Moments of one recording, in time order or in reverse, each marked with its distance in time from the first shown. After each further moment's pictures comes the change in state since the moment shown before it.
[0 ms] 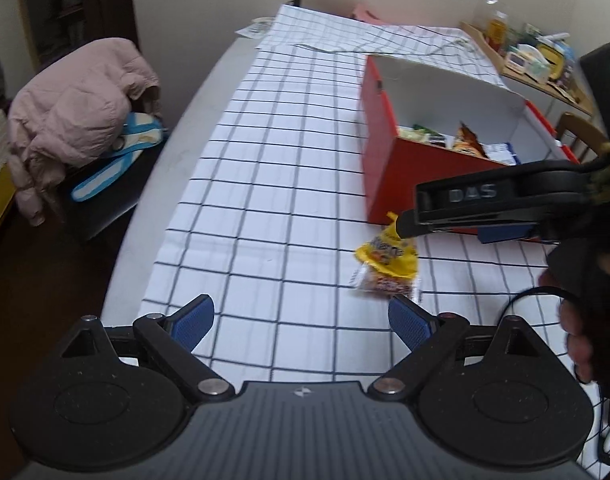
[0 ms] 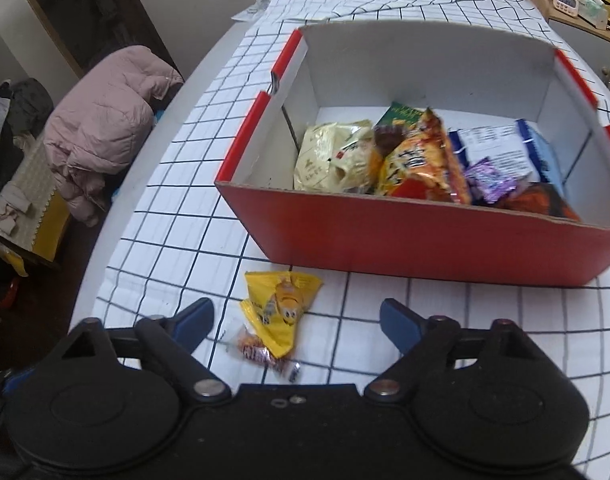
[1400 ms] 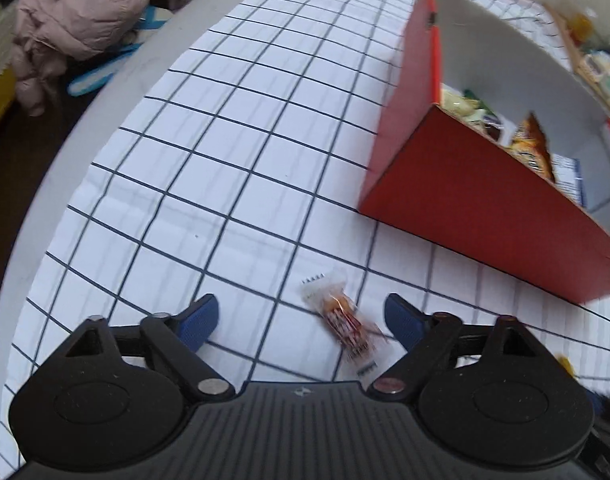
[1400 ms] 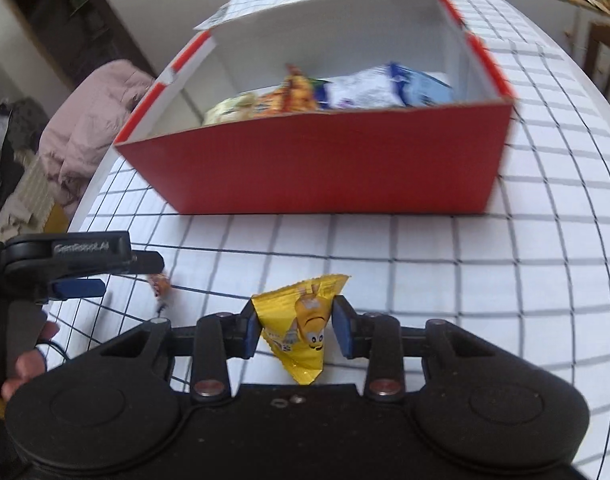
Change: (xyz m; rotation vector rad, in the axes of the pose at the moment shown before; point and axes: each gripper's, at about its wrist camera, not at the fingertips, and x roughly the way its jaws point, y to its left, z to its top) left arm 0.101 -0.043 0.040 -0.242 0.270 0.055; right arm -0.050 -0.113 -0.057 0.076 -0.018 0.039
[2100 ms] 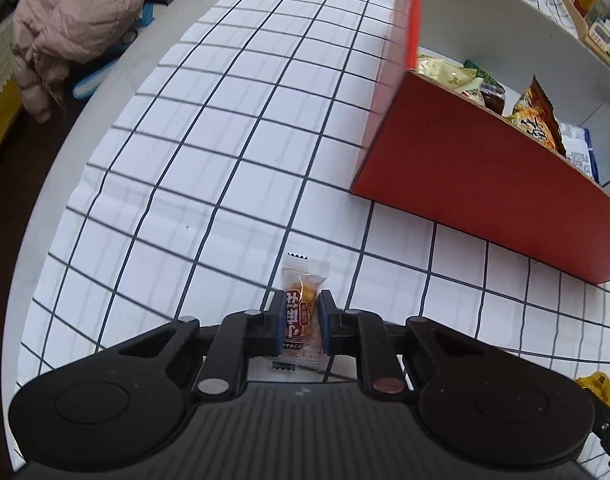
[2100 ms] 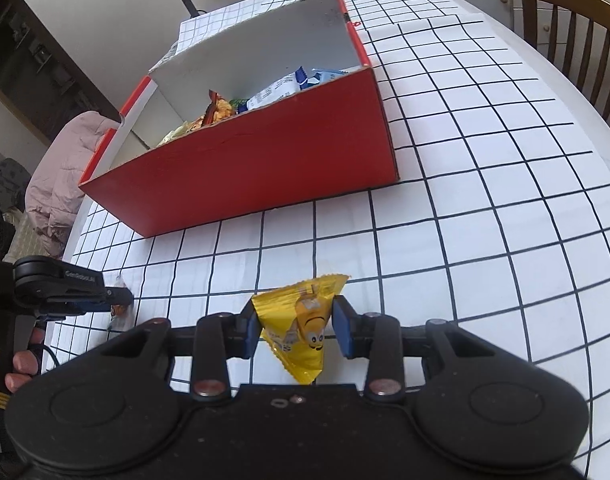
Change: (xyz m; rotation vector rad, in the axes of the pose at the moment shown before) left arm 0.003 -0.008 -0.001 0.036 0.053 0.031; right arm -0.028 -0.047 -0.023 0.155 -0.068 -0.011
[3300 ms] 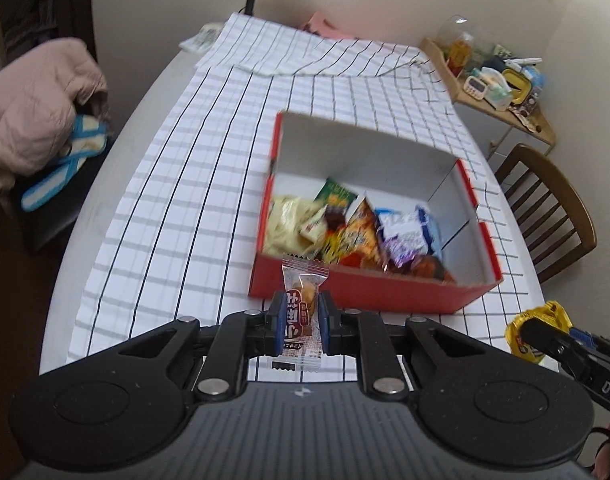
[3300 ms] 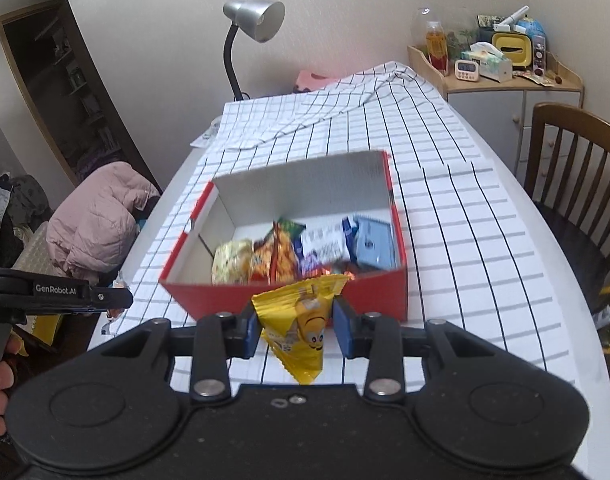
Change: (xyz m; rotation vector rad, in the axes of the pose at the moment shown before) left arm -0.148 -0.028 0.021 0.188 -0.256 -0.227; right arm -0.096 0.060 0.056 -0.148 -0.234 -0.014
